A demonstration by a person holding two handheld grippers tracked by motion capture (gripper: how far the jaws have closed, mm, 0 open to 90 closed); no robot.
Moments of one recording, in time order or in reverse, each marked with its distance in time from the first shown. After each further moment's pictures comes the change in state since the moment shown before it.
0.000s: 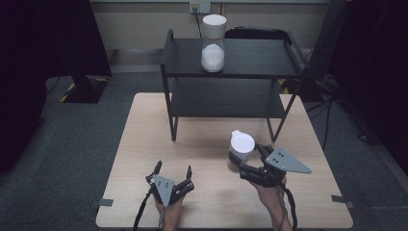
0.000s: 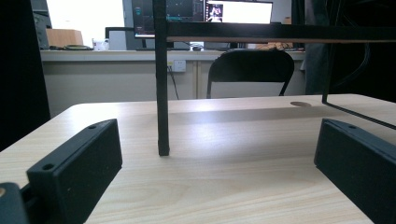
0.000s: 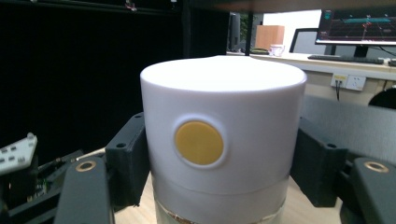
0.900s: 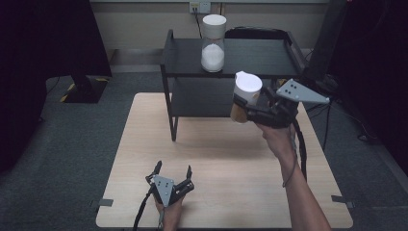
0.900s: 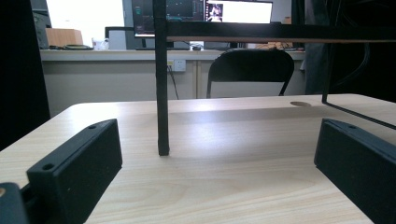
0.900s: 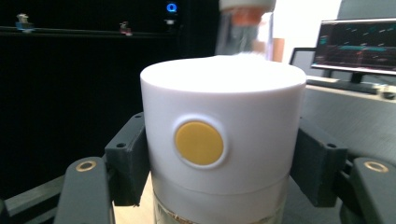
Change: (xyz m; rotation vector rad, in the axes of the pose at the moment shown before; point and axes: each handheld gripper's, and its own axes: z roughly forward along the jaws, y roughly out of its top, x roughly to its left) left arm 0.000 0.000 0.000 0.001 -0.002 0.000; right arm -0.058 0.127 0.048 -0.020 0.000 -0.019
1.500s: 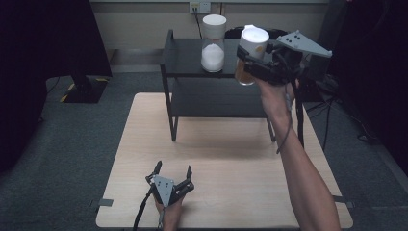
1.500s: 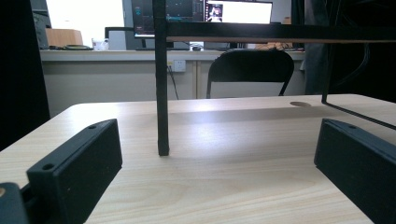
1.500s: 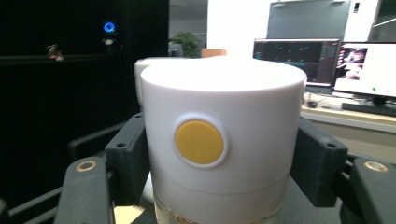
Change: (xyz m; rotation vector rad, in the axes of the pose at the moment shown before) left arm 0.000 0.000 0.000 -0.002 0.001 -0.002; right arm 0.015 0.066 0.046 -0.044 -0.250 0.021
